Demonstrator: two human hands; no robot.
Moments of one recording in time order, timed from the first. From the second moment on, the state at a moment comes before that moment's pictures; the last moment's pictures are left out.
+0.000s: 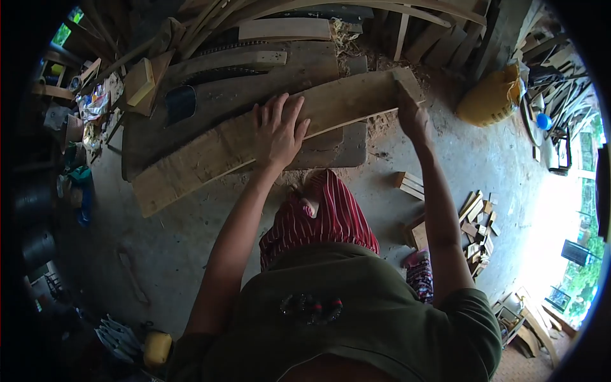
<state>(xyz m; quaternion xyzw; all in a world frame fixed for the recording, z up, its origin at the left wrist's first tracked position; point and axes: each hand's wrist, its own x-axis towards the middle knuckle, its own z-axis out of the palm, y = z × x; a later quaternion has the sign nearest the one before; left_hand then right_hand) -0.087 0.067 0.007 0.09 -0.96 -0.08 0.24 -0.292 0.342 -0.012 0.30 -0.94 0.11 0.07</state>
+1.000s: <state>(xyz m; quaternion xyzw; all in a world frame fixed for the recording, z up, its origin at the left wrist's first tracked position) -0.098 0.075 0.015 0.10 -0.96 -0.10 0.22 -0.284 0.354 -0.019 0.31 -0.94 -0.02 0.16</state>
